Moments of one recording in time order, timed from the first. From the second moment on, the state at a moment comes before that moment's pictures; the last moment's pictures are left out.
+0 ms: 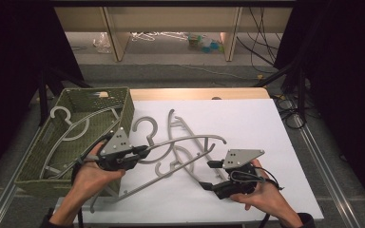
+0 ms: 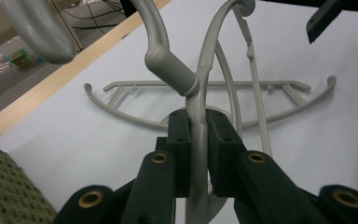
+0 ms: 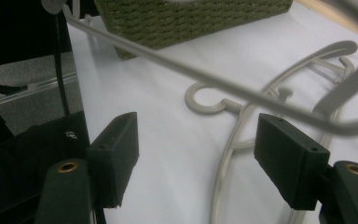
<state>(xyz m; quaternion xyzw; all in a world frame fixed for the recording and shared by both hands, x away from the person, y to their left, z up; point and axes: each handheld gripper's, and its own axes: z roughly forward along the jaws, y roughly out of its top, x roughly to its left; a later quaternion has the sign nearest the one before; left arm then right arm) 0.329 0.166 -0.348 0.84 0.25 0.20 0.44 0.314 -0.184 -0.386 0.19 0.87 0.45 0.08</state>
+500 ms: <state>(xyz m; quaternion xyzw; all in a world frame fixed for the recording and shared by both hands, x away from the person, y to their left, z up) 0.333 0.216 -0.302 0.81 0.29 0.22 0.47 0.315 -0.189 -0.395 0.20 0.87 0.44 0.08</state>
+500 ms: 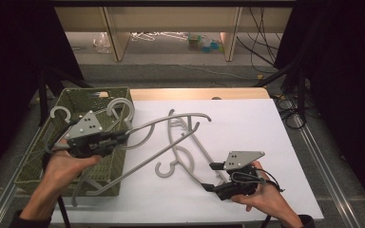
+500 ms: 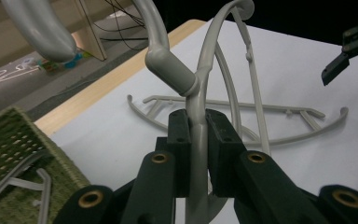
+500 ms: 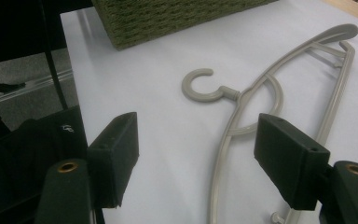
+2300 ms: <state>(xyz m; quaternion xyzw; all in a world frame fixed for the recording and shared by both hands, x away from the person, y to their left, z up) 0.411 0.374 -0.314 0.75 0.47 0.32 0.35 0.321 -0.194 -0.407 0.24 0.87 0.42 0.07</state>
